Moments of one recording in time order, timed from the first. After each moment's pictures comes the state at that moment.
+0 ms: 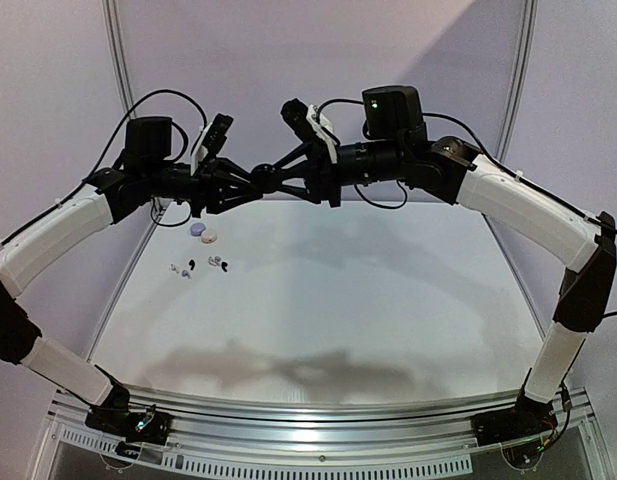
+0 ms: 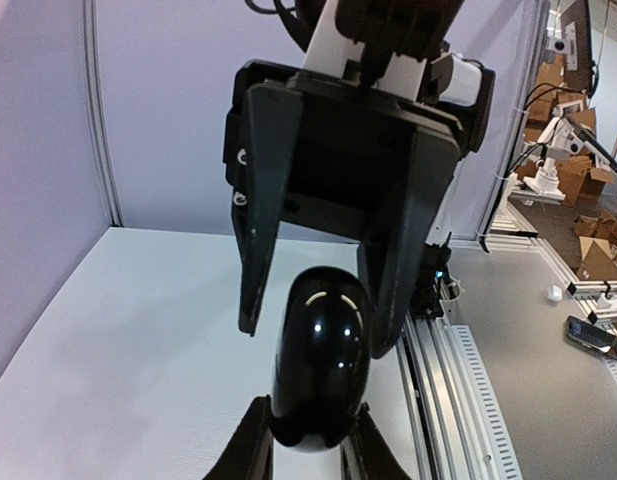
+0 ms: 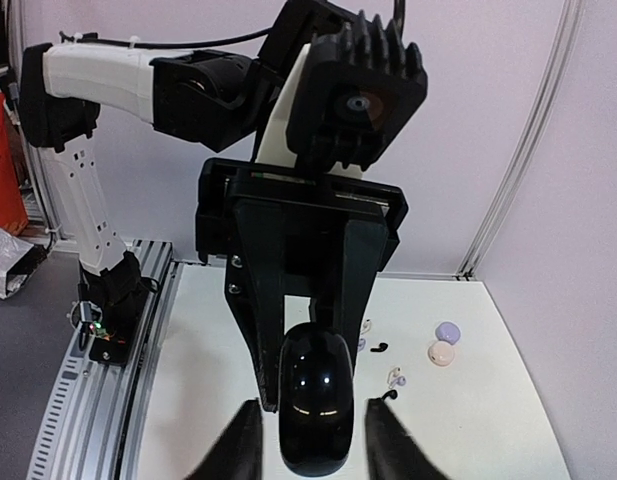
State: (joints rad) left arm -0.47 1.41 1.35 -0.24 1.09 0.19; right arm 0.90 1.80 1.91 -0.35 -0.56 -0.26
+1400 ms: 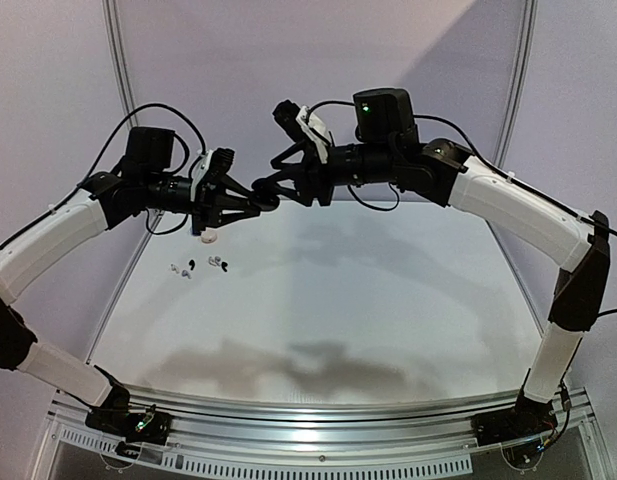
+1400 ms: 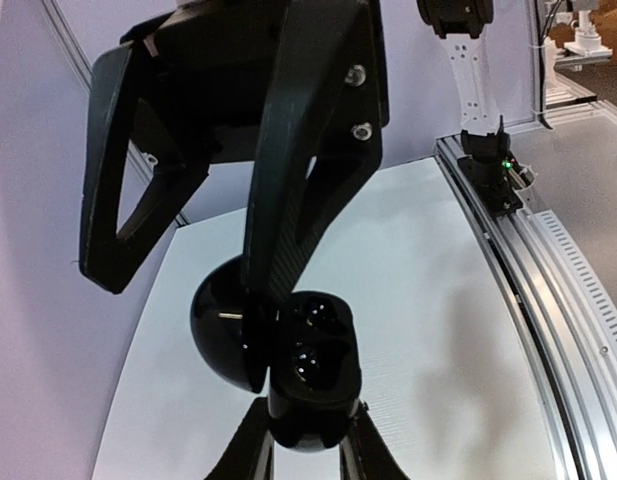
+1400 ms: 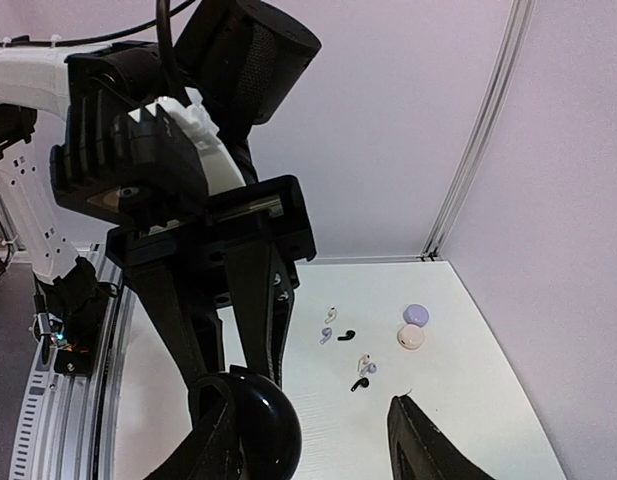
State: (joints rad) left arm -0.48 1.37 1.32 -0.40 0.94 0.74; right arm 0.91 1.83 1.93 -0.34 -0.40 -0.24
